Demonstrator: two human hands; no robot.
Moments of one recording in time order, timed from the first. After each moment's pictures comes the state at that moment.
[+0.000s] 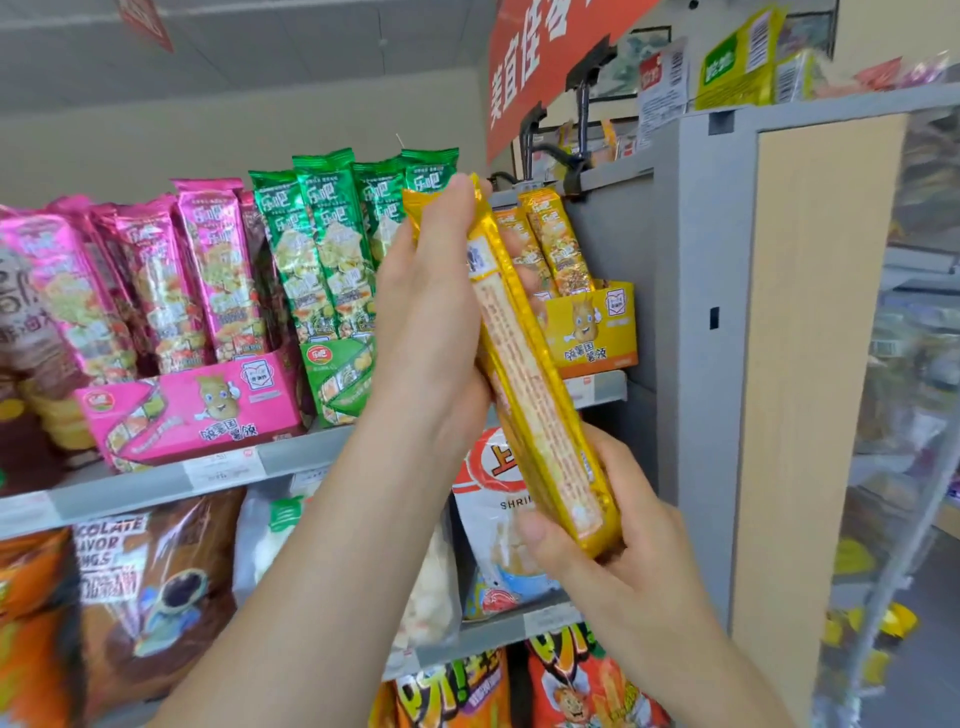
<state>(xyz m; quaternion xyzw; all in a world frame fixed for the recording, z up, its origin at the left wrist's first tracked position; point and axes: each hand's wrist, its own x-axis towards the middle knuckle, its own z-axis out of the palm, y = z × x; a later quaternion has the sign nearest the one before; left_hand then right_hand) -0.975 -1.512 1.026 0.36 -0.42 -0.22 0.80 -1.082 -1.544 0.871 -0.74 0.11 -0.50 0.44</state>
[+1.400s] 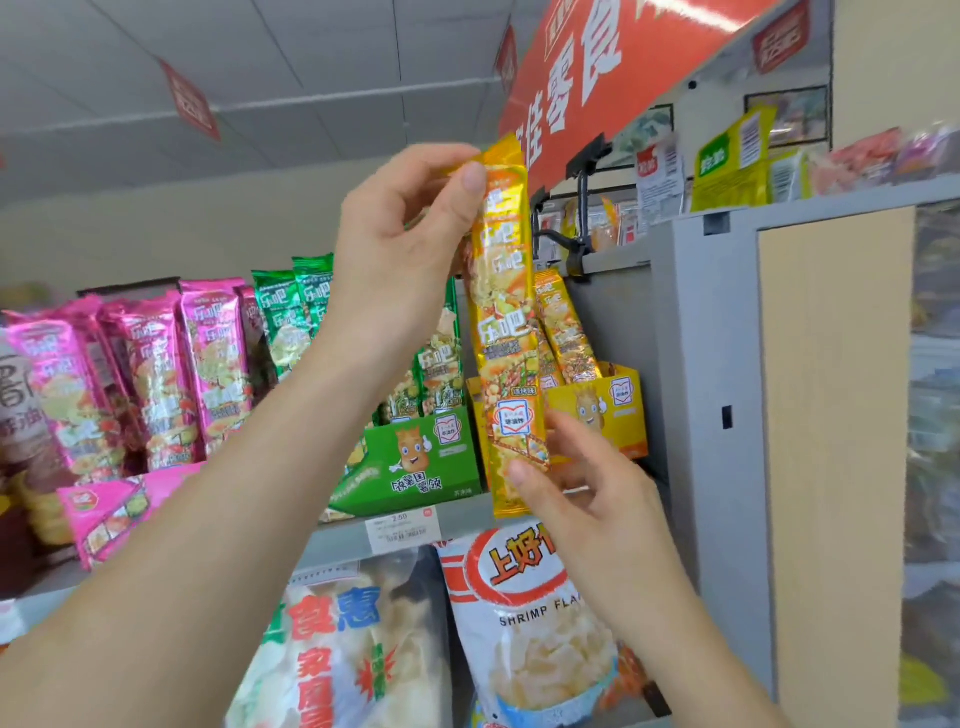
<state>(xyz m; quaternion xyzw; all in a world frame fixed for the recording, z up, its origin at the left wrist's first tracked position) -0.934 -1.542 1.099 0.40 -0.63 0.10 0.66 -1.036 -1.609 0.930 -0.71 0.11 -0.57 0.40</state>
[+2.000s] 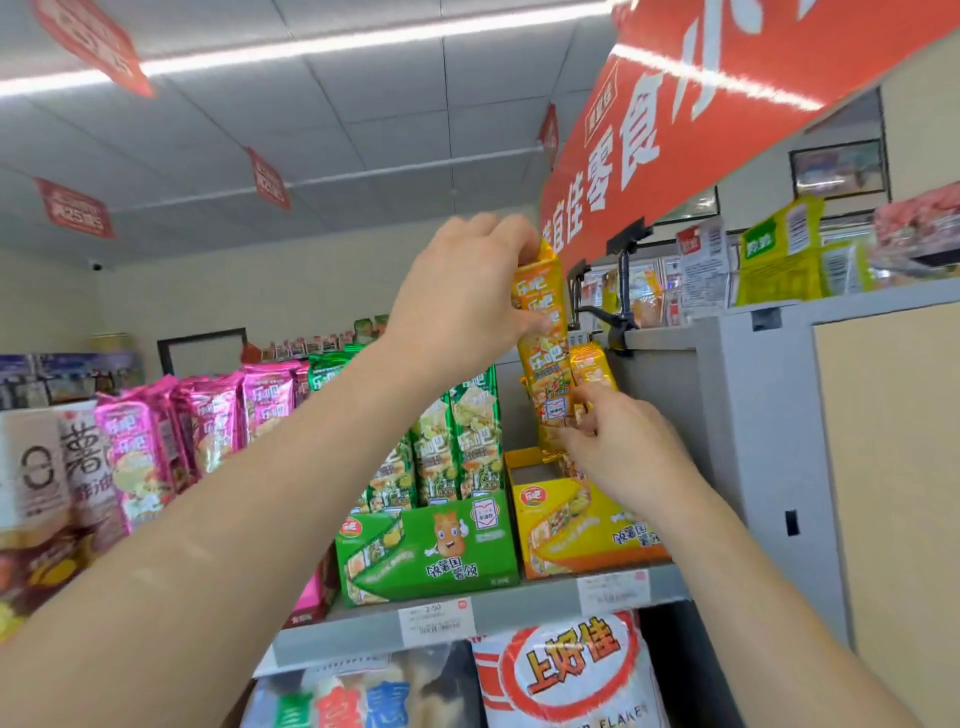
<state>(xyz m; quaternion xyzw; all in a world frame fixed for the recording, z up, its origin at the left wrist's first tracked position) -0.913 -1.571 1.153 0.61 -0.58 0.47 0.25 -0.997 -1.695 1.027 -0.84 0.29 -0.46 0.11</state>
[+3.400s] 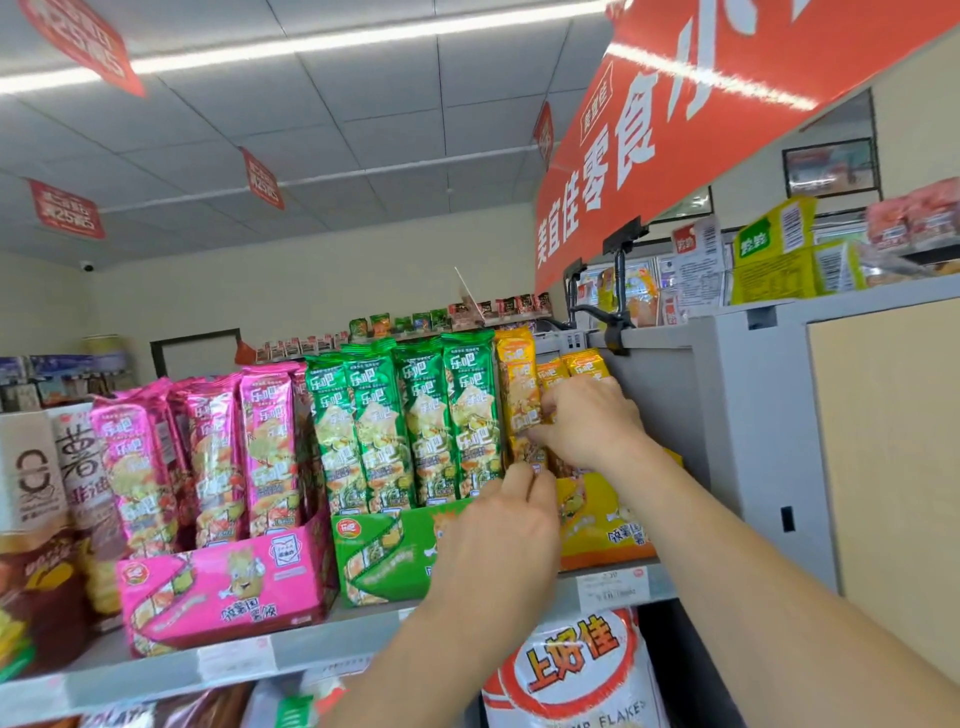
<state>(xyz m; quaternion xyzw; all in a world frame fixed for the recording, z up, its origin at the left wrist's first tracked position) -0.920 -1.566 0.988 0.73 -0.56 0.38 0.09 -0.963 -1.706 1.052 -0.87 0.35 -0.33 0.04</state>
